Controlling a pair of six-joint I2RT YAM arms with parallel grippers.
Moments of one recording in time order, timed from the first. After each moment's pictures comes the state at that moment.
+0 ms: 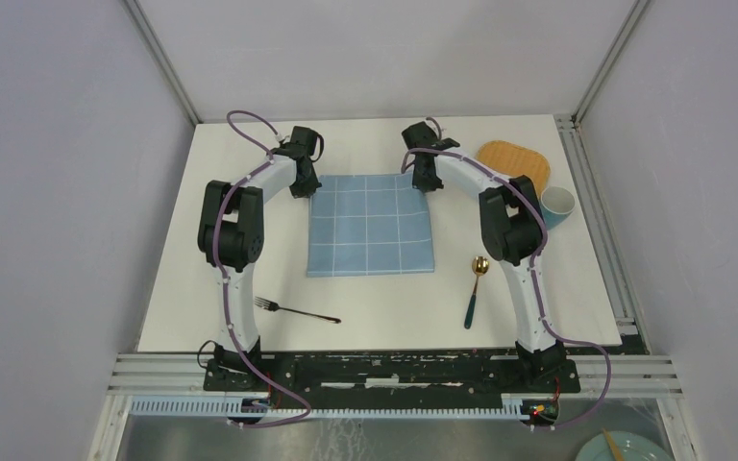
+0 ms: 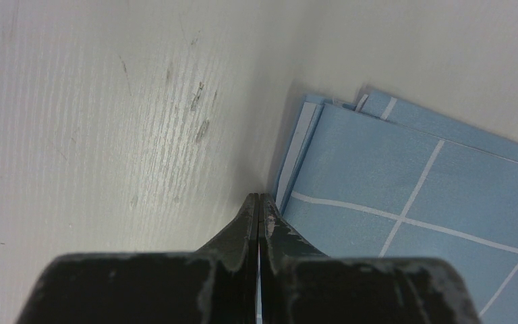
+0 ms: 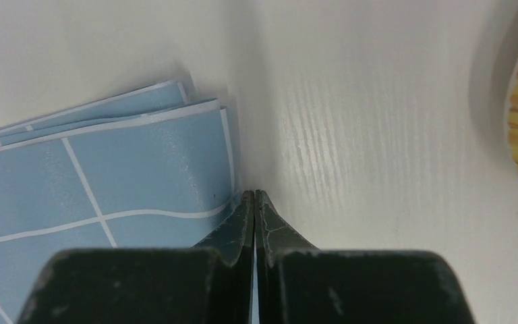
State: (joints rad) left arm -0.24 2.14 1.59 -0.52 -0.25 -0.51; right arm 0.44 2.34 1.92 -0.67 0.35 0.56
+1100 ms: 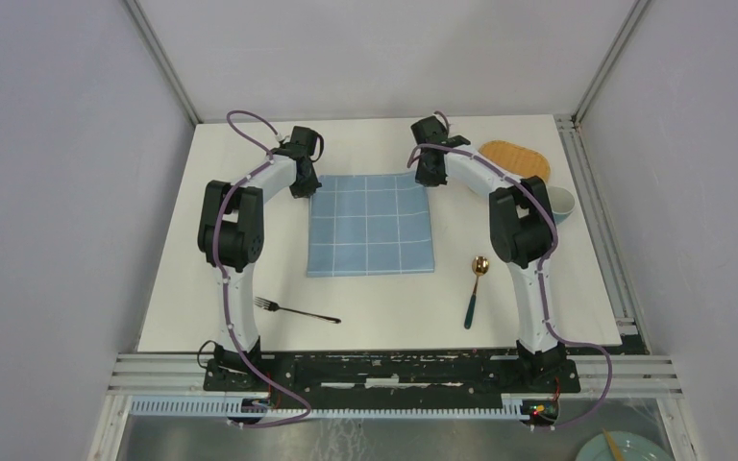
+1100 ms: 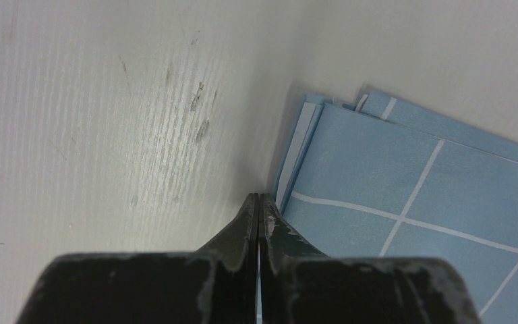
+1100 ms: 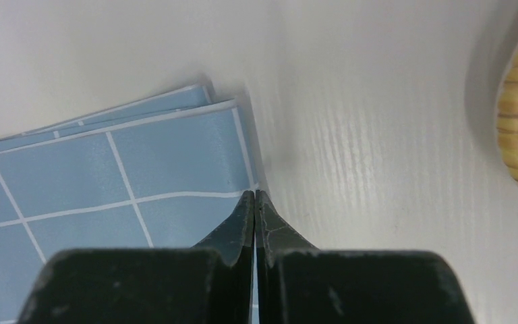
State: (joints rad) left arm -0.24 2.14 1.59 -0.52 -0.25 -0.51; right arm 0.41 2.26 1.85 -0.62 0.28 0.57
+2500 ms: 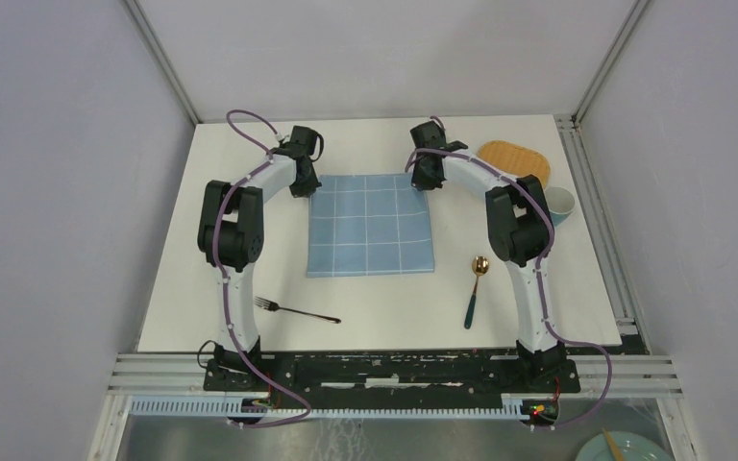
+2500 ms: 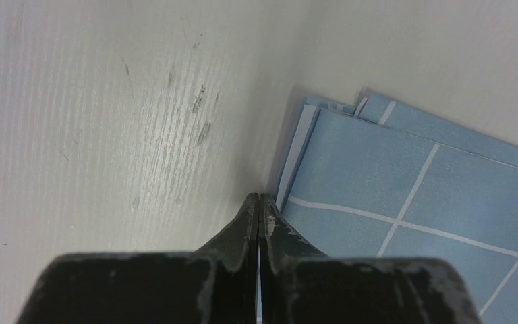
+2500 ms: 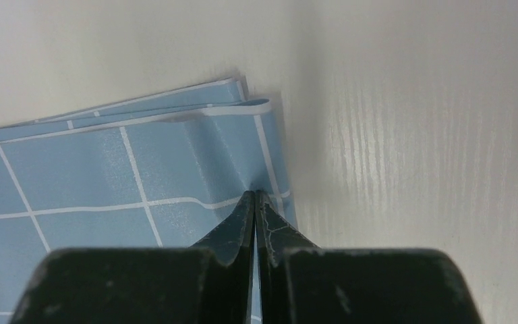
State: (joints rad) left arm -0.24 2.14 1.59 -0.52 -0.25 -0.51; right arm 0.42 2.30 1.84 -0.55 0.18 0.56
